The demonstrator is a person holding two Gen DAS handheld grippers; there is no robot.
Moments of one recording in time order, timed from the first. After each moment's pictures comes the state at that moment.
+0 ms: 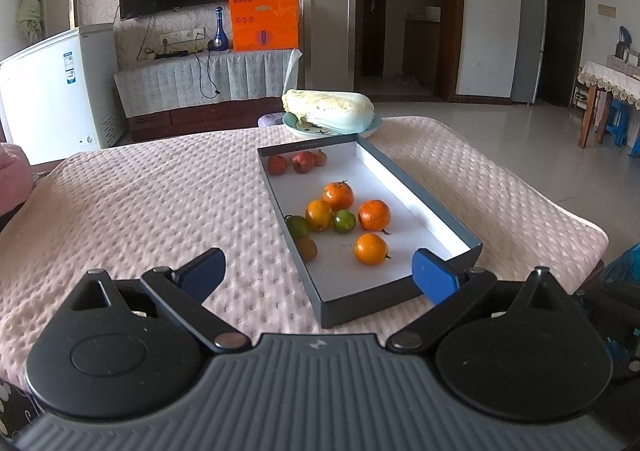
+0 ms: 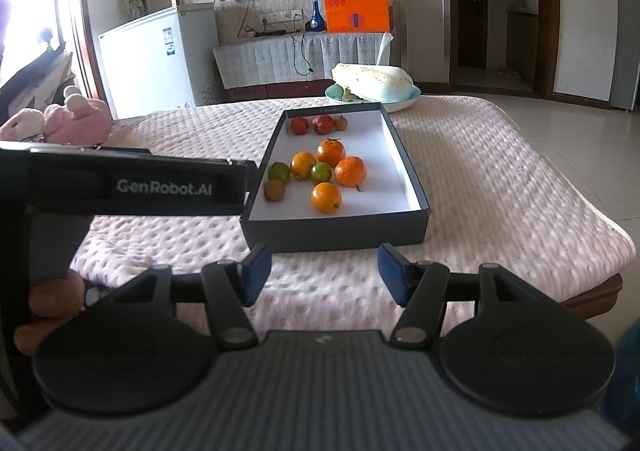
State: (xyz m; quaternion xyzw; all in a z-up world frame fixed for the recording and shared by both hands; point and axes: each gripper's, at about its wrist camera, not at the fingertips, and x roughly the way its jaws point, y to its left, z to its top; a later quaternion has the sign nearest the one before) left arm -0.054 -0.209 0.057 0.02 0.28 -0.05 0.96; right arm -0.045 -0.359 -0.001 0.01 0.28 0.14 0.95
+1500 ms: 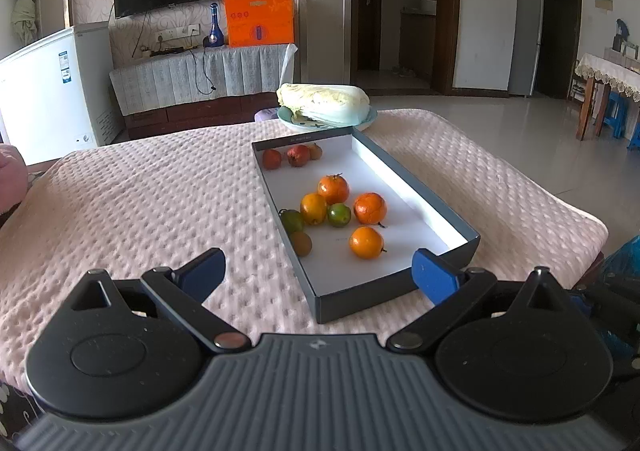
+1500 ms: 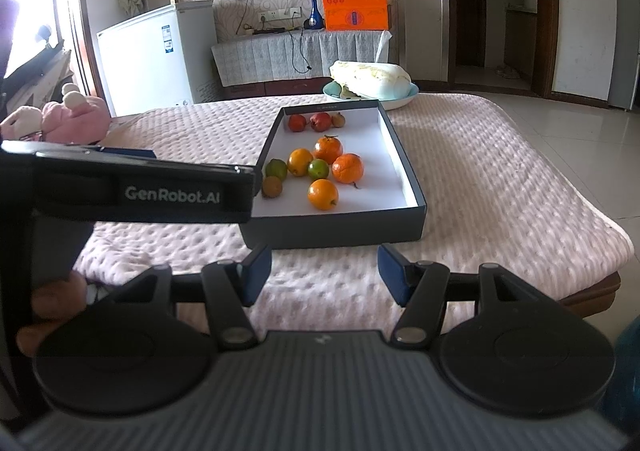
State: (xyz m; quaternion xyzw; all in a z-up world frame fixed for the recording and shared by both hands) left arm -0.052 -0.211 0.052 0.02 0.28 -0.05 0.96; right arm -0.045 -0.362 -0.002 0.00 0.29 0.13 0.95
